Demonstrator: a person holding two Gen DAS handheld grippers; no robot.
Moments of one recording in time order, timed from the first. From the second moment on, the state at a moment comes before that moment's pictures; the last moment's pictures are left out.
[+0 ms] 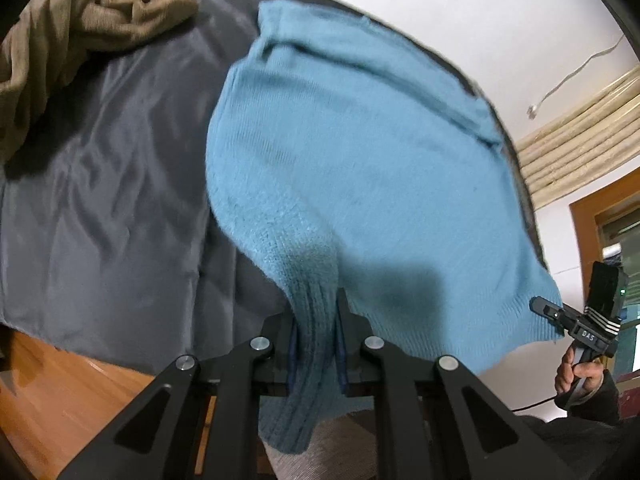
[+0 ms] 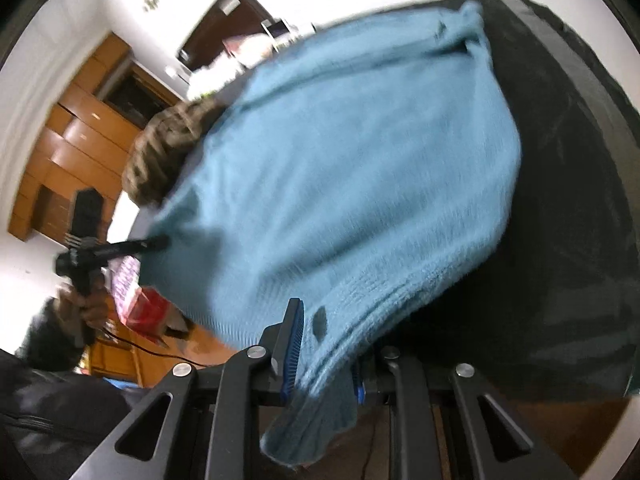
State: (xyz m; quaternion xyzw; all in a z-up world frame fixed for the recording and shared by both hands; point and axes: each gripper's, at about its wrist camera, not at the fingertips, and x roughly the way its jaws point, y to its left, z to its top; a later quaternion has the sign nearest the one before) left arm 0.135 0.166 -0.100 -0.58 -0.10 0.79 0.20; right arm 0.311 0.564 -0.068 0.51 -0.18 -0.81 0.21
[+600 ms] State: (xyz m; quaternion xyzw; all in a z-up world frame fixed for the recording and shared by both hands) left arm 0.064 0.159 -0.024 -0.52 -0.17 0.80 0.24; right arm 0.247 0.576 0.003 0.43 -0.16 -0.86 0.22
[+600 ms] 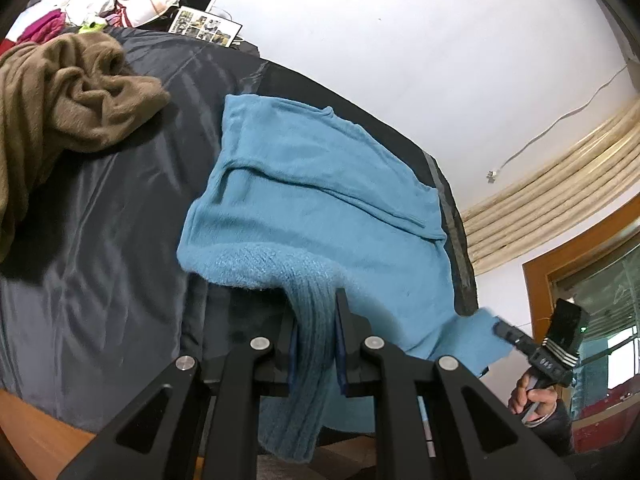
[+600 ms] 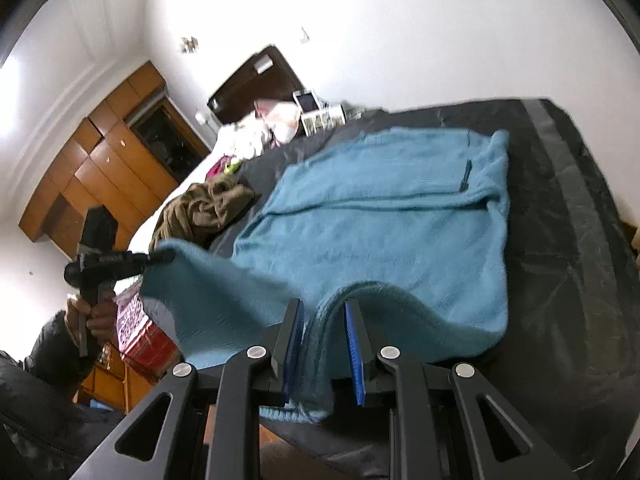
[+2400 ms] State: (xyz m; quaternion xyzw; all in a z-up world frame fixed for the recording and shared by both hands) left arm 0.035 0.141 -0.007 -0.50 -0.24 0.80 0.21; right arm 0.237 0.562 0.030 0.37 -0.16 -0.89 0.21
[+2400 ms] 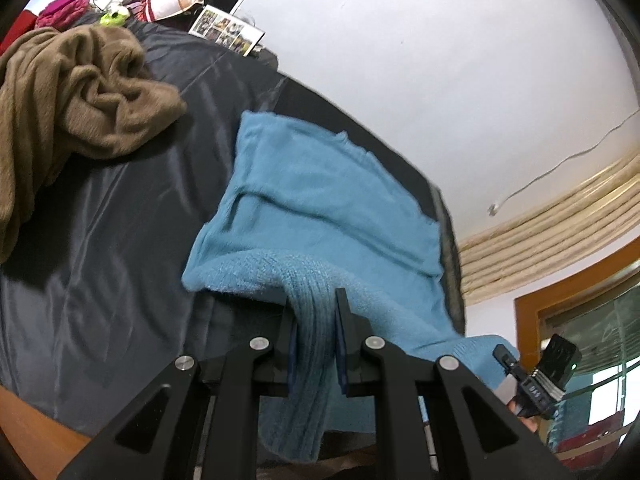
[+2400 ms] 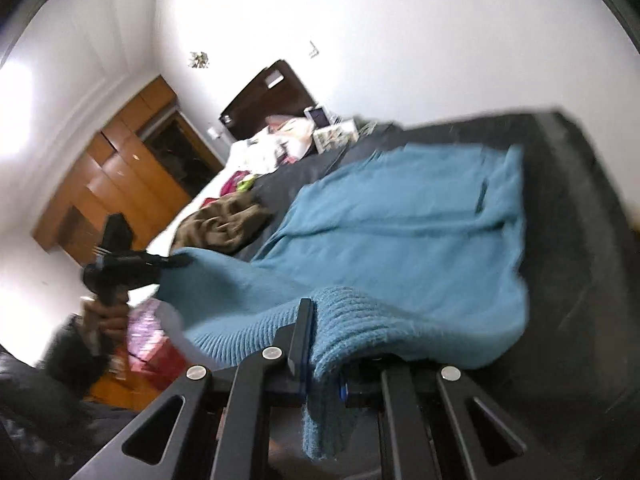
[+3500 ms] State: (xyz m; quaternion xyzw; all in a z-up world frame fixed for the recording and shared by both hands) left arm -0.186 0.173 -0.070 -0.55 -0.36 0.72 0.23; right arm 0.030 0.617 0.023 0.37 -0.18 -0.91 0.04
